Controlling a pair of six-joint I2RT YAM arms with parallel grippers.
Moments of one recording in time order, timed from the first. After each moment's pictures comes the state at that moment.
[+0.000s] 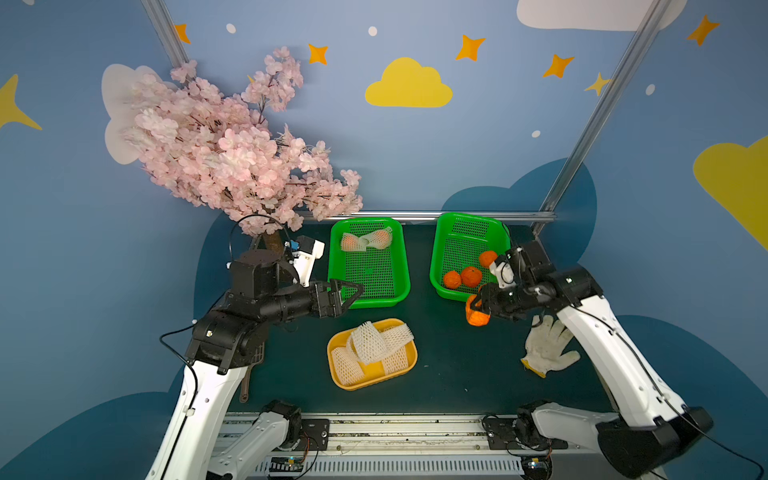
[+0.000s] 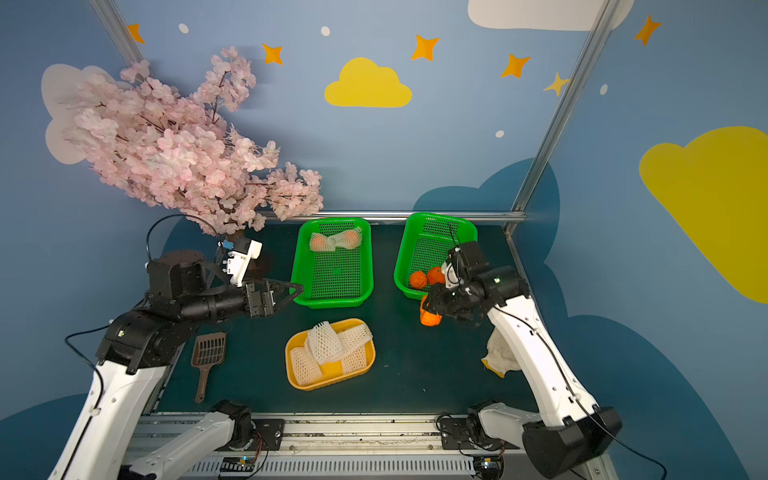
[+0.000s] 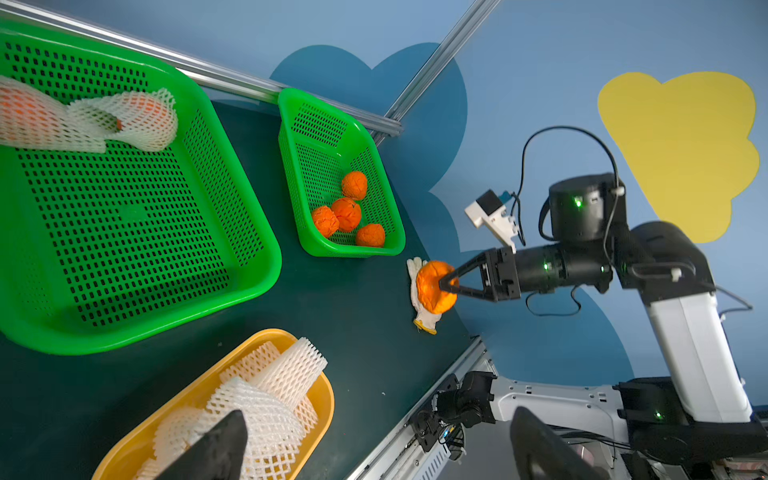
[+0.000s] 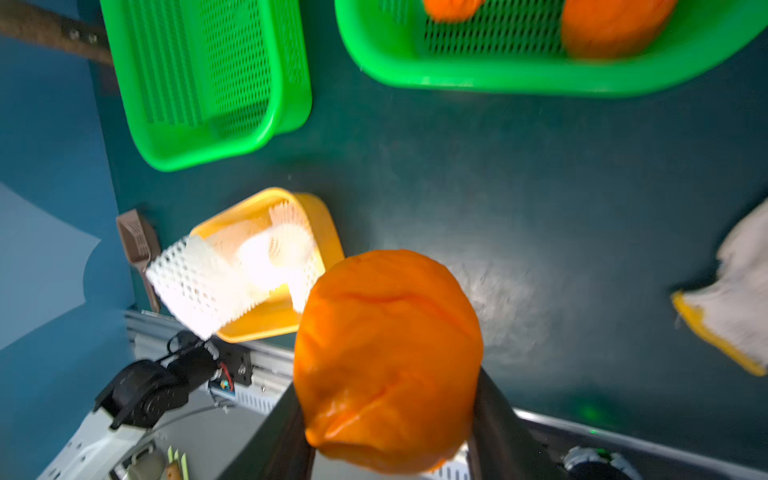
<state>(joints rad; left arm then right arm) -0.26 0.92 1.36 -0.94 0.63 -0.43 0.34 1.29 1.46 -1.29 -0.26 0.45</state>
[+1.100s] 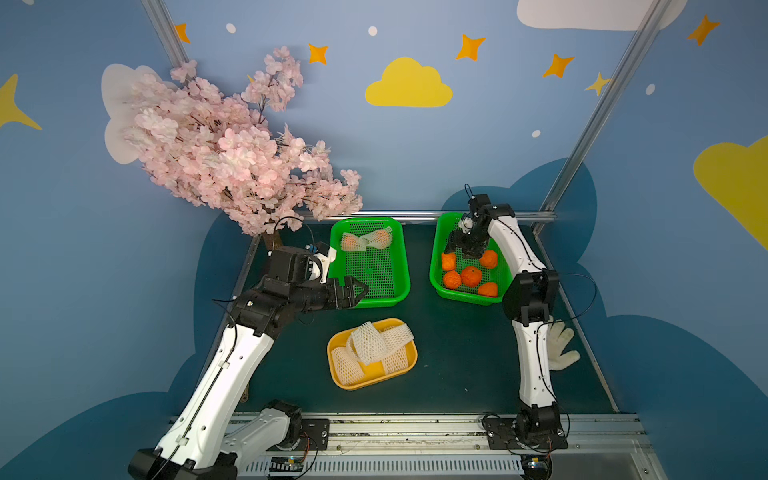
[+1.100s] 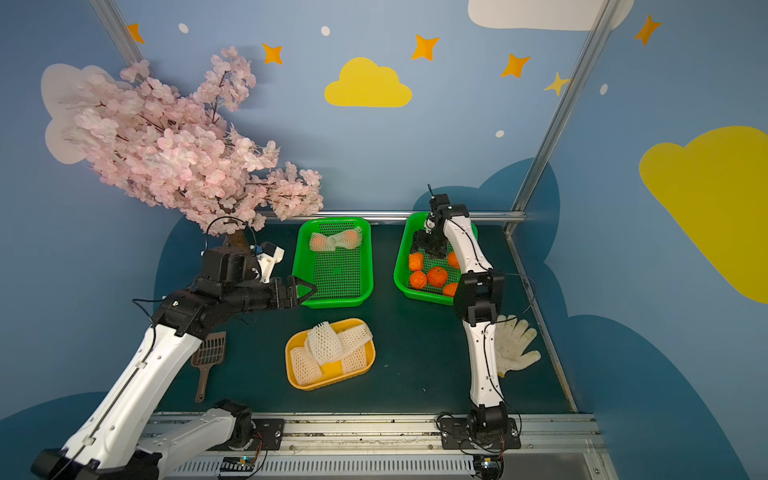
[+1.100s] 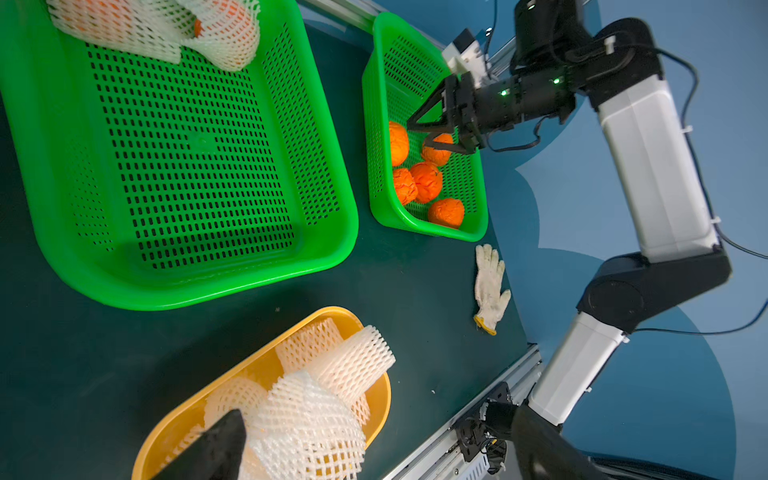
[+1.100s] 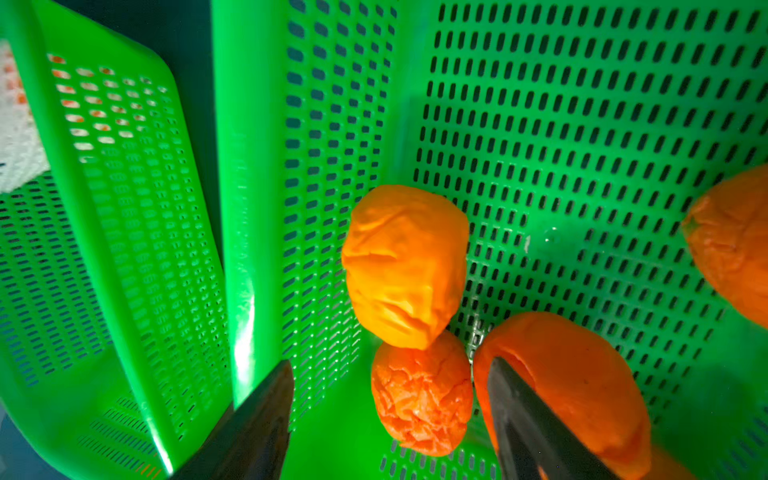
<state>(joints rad) -0.28 1.08 1.22 -0.86 0.48 -0.46 0.21 2.43 2.47 -1.30 -0.30 0.27</state>
